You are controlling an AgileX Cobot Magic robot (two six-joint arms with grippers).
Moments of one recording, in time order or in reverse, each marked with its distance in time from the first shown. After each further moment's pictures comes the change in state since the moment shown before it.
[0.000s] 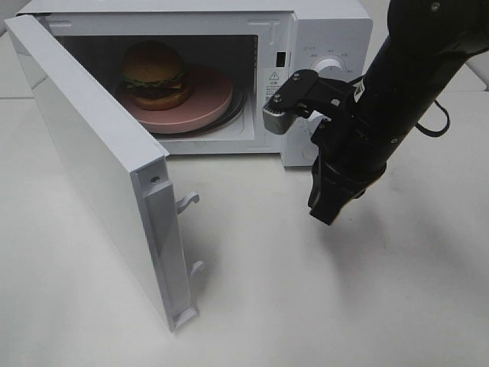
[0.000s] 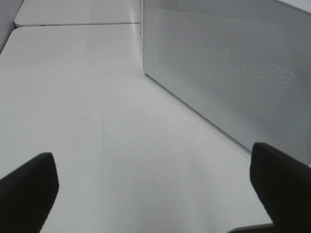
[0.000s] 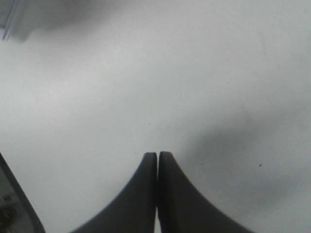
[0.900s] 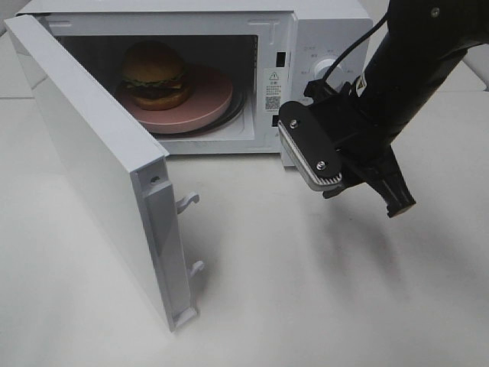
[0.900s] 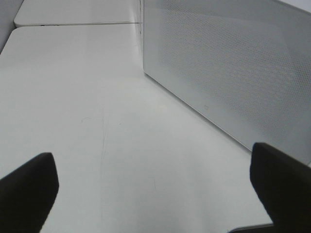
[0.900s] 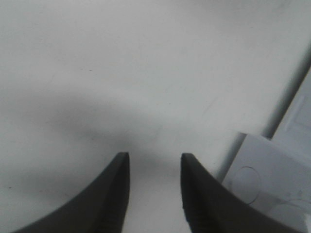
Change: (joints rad) left arm 0.000 0.000 0.000 0.000 0.000 0.000; right arm 0.003 0.000 -0.005 -0.163 -0.101 -0.815
